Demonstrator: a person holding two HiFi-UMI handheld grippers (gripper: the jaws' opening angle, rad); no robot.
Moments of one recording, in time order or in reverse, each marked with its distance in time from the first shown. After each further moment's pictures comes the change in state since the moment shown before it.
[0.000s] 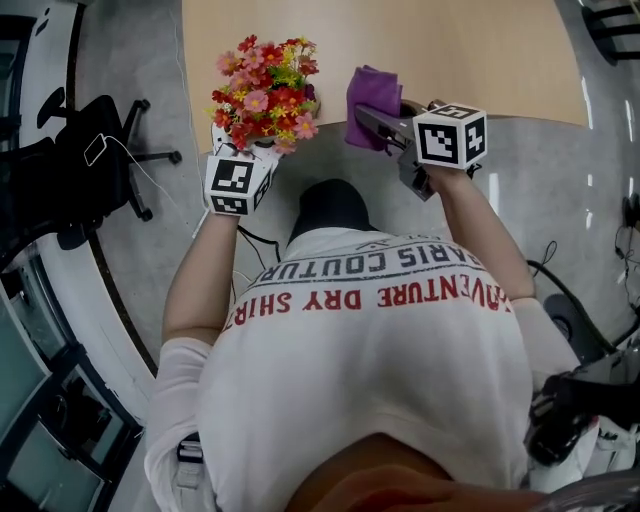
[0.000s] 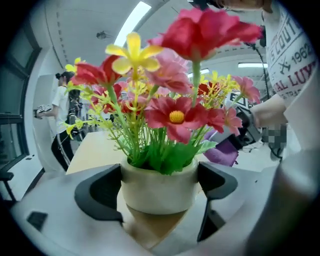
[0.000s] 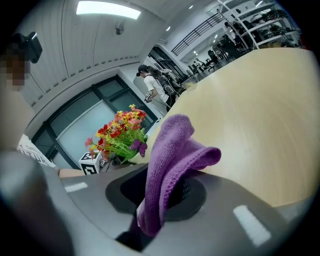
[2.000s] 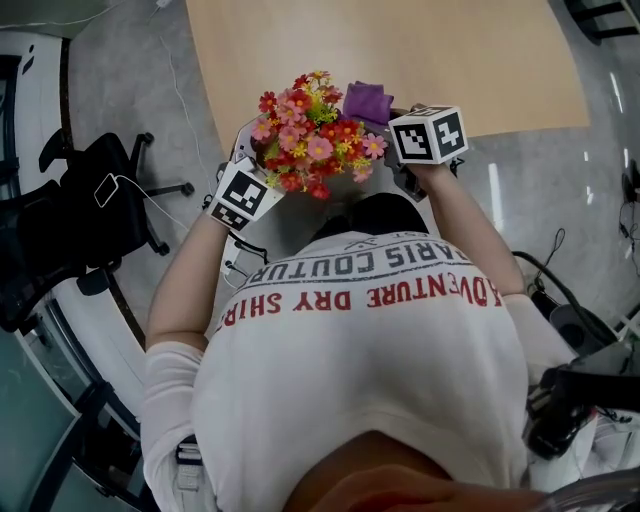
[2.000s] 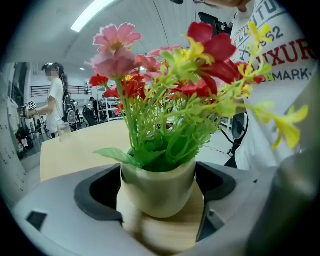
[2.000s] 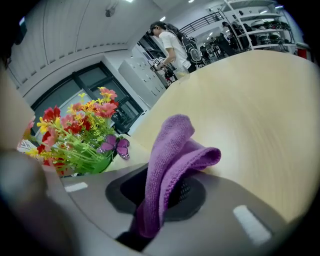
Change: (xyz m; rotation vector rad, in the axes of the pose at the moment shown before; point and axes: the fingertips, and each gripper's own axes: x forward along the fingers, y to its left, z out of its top) left arm 0.007 0.028 -0.017 0.275 0.110 -0.492; right arm 0.100 -0.021 0.021 0.033 0.097 -0.188
